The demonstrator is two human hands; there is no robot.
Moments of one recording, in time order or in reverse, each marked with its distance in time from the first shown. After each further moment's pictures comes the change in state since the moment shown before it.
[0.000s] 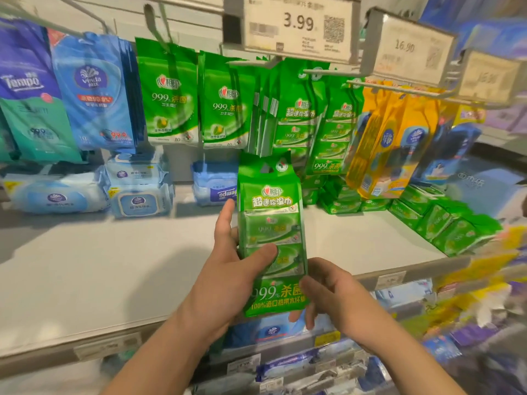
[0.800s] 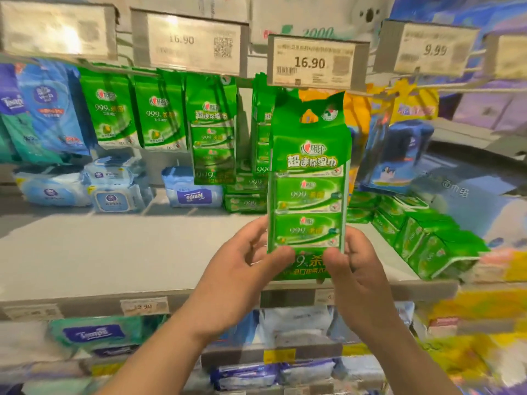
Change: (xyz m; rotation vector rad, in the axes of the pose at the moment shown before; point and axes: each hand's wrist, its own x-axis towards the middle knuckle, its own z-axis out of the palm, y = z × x) left_hand 0.005 -0.046 0.187 0.401 -0.121 0.207; right_hand -0.024 0.037 -0.175 0.161 0.201 -0.512
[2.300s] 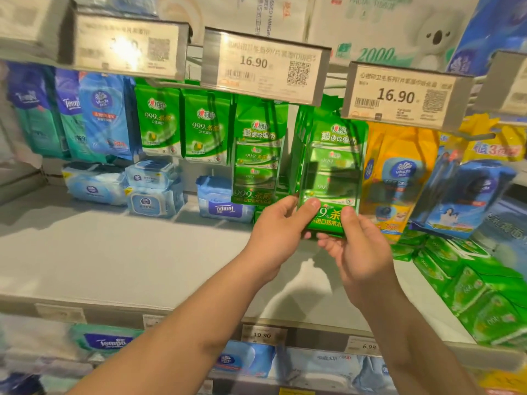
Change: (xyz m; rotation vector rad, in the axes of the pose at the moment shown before) left_hand 0.115 -0.025 -0.037 -0.099 0.299 -0.094; right_hand 0.116 0.017 0.049 0.430 0.189 0.269
